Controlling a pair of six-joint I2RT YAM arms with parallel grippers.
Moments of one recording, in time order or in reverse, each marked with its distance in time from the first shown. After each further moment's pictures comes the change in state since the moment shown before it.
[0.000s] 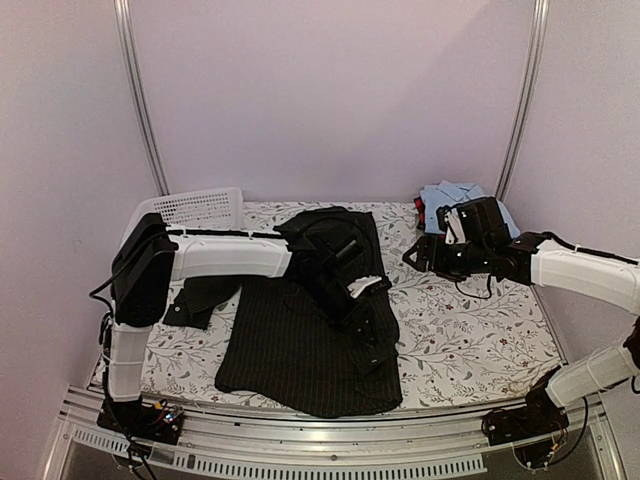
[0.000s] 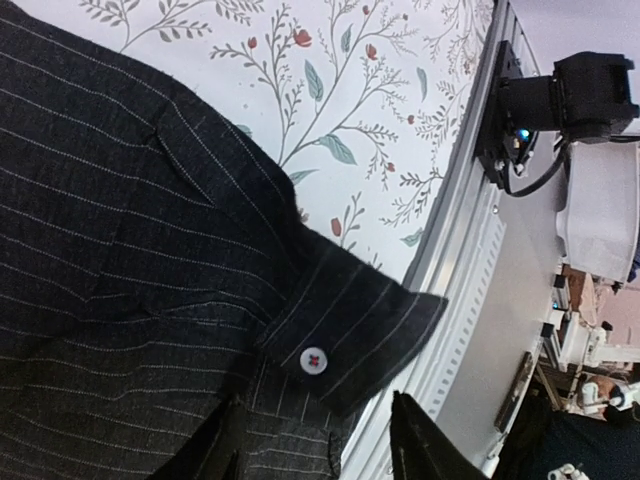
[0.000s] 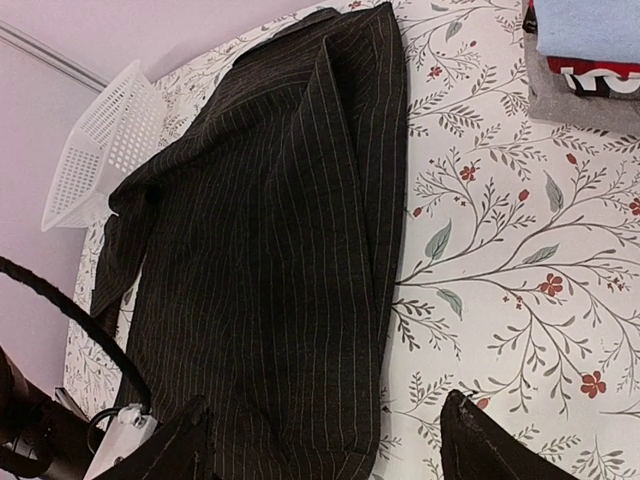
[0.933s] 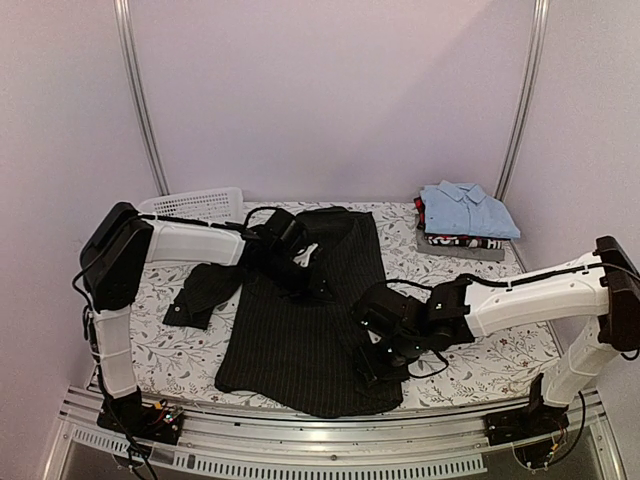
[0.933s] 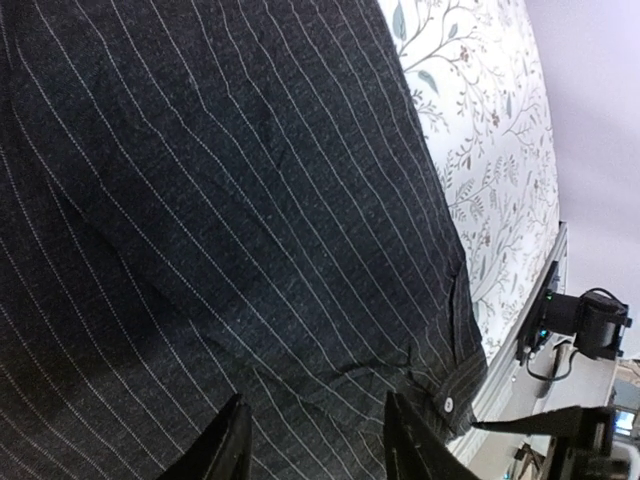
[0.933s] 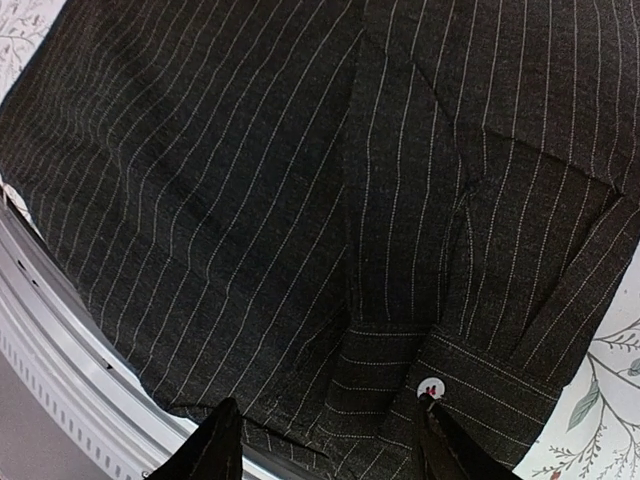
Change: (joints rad) left arm 0.256 -0.131 -0.309 0.336 -0.147 -0.316; right arm 0.636 0.254 0.106 -0.311 0.180 0.069
